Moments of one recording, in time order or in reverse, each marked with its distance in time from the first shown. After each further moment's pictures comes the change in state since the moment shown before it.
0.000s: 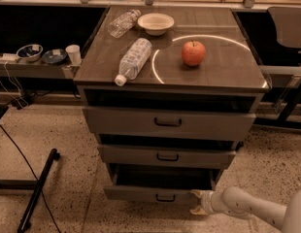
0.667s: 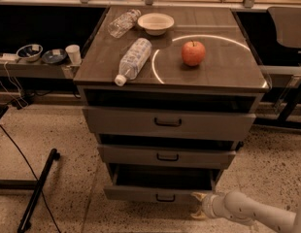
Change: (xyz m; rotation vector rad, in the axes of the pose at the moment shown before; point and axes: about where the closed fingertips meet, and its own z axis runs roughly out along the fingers) arm -0.006 0.014 -0.012 0.014 -0.005 0.012
